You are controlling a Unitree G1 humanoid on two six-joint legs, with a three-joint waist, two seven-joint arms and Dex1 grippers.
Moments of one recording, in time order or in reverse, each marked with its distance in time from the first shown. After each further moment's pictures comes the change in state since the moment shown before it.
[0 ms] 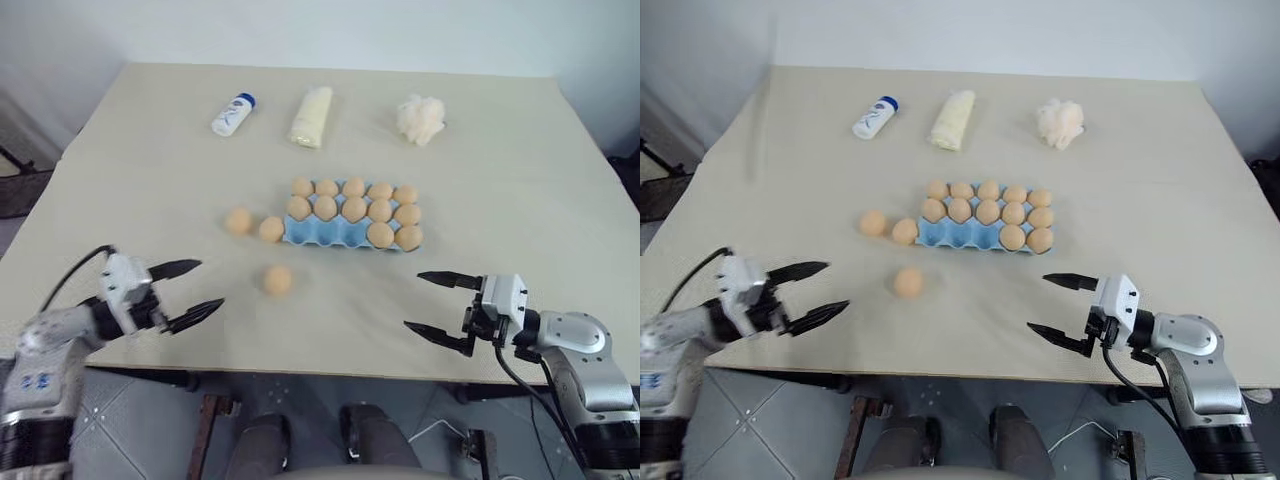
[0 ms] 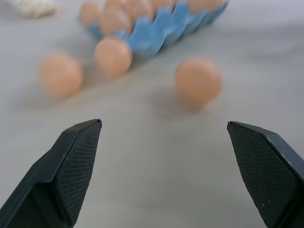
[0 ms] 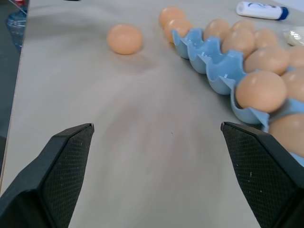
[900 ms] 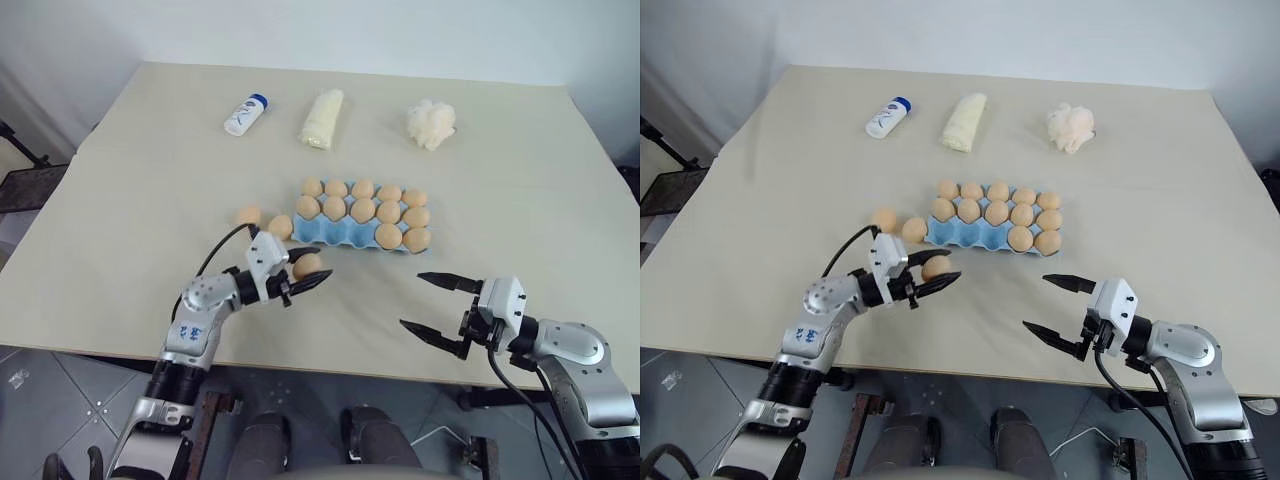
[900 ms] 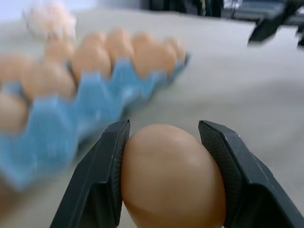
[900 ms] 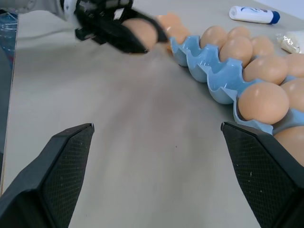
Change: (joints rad) left arm -0.342 -0.380 -0.300 0.142 0.227 -0.055 0.223; right arm 0.078 0.007 -0.007 -0.094 0.000 0.038 -0.120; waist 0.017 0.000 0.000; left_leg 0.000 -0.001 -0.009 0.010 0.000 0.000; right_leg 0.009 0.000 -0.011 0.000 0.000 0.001
